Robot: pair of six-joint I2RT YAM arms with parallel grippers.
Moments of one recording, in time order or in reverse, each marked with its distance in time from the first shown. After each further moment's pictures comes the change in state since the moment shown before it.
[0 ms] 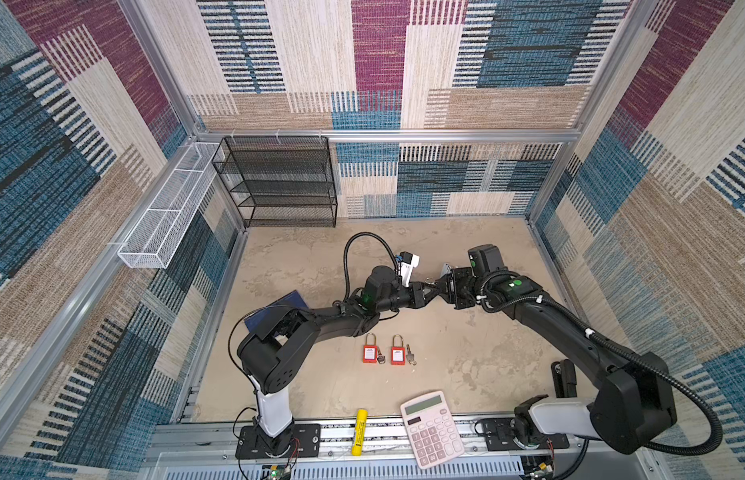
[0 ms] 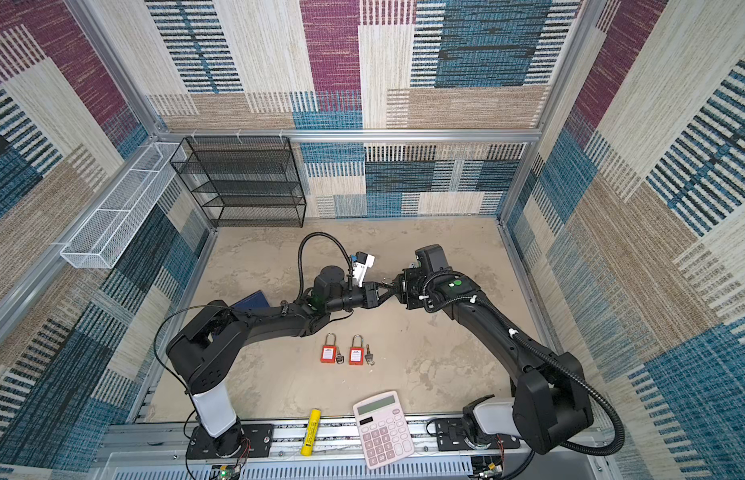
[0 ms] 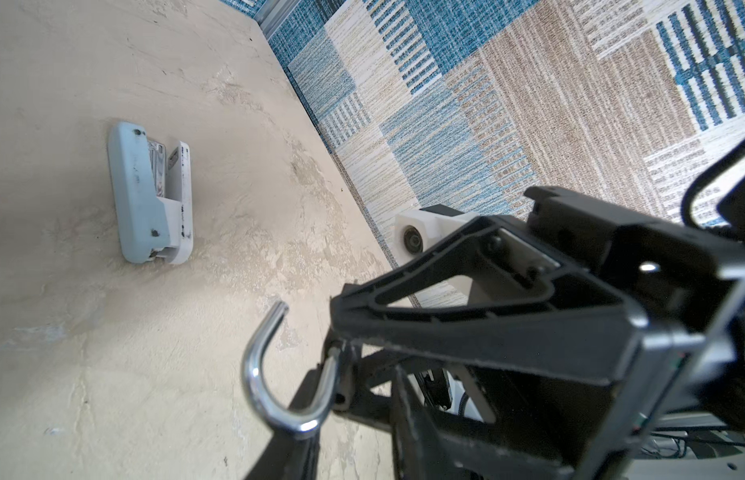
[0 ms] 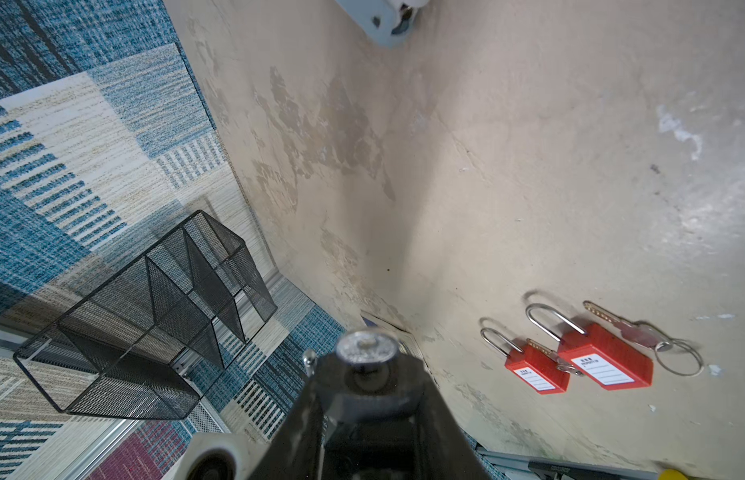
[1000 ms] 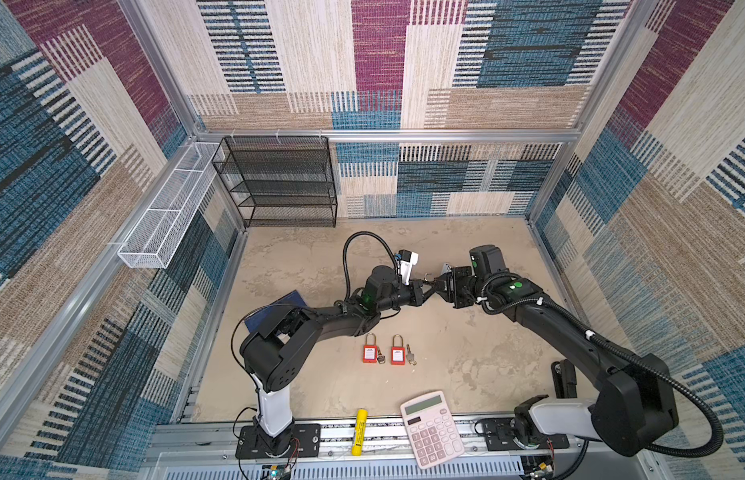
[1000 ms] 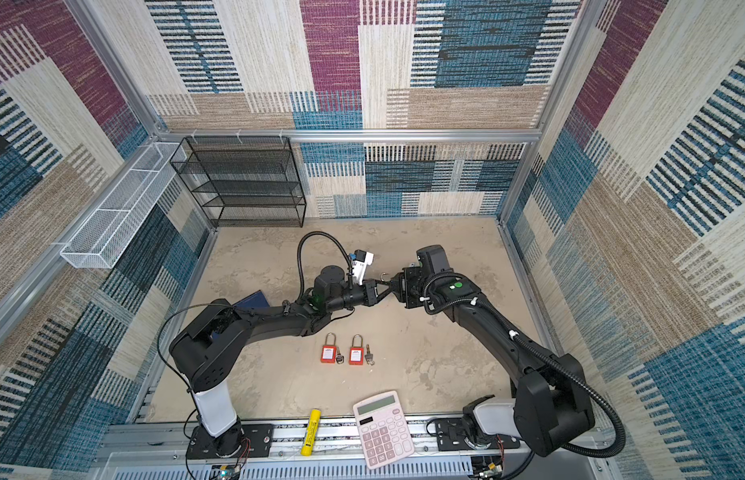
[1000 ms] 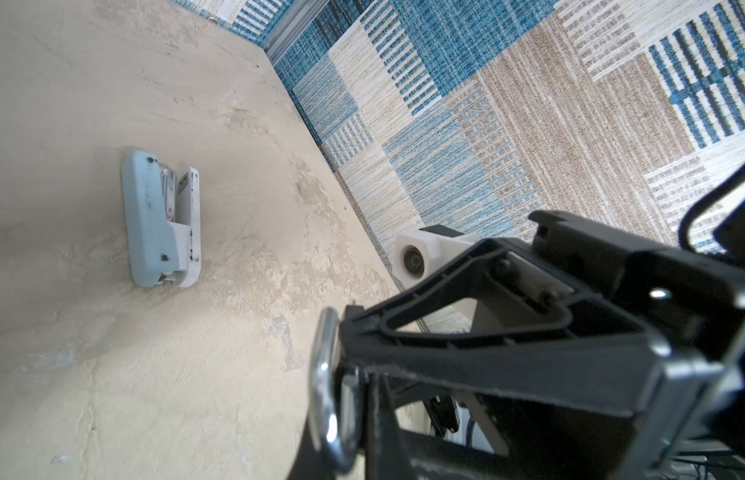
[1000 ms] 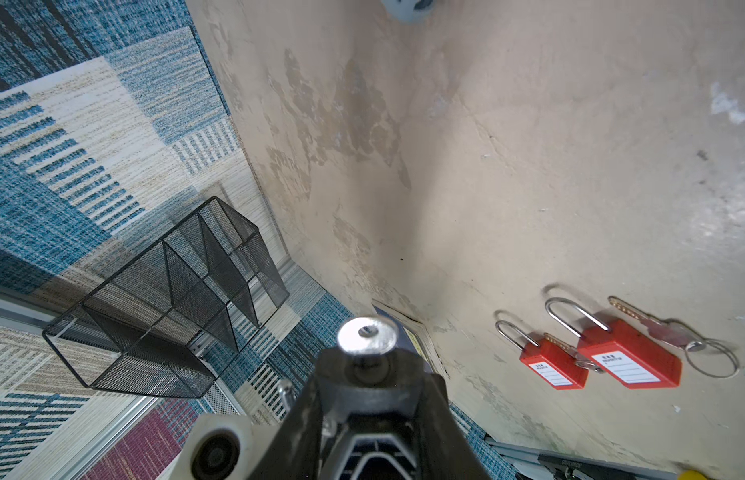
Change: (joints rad) left arm 0.000 0.016 0.006 0.050 -0.042 -0.003; right arm -0.002 -0.013 -0.029 0.071 -0.028 0.012
